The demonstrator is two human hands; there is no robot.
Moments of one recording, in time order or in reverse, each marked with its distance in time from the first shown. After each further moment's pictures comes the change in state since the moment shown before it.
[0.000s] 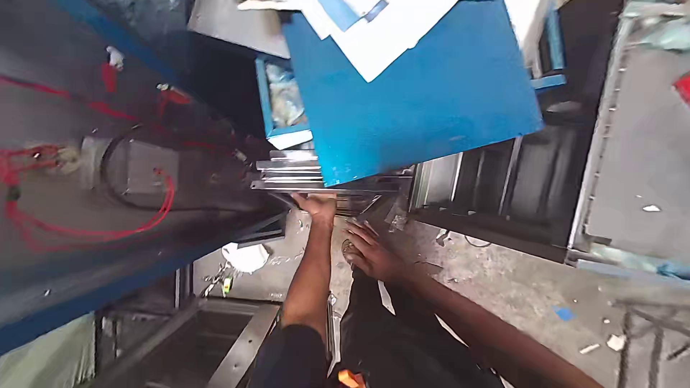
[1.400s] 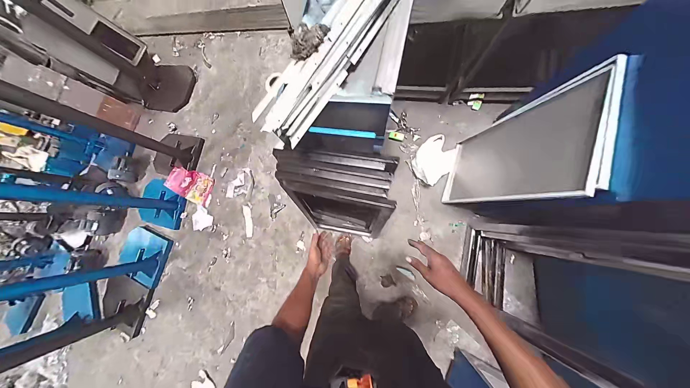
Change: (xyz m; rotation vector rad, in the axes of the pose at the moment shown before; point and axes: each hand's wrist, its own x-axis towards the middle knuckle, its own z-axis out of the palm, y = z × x) left_hand -0.630 0.019 -0.551 -0.475 0.839 0.632; right_hand -0.148 -0.238 0.249 -0.320 -1.260 -0.556
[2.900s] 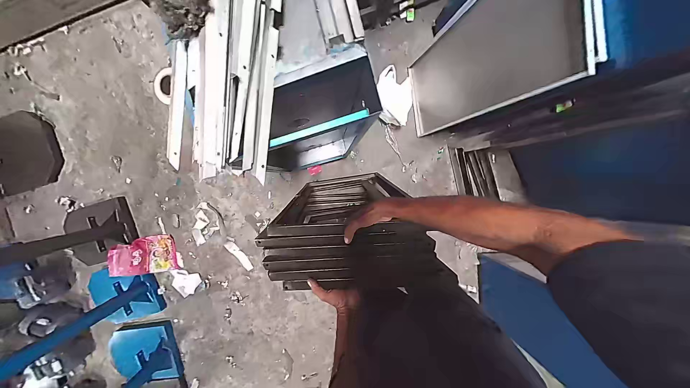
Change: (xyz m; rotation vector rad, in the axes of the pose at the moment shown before) left_hand -0.024 0.048 -0.016 -0.423 0.108 0.258; right_hand 0.231 -0.183 0.059 0.272 -0.831 0.286
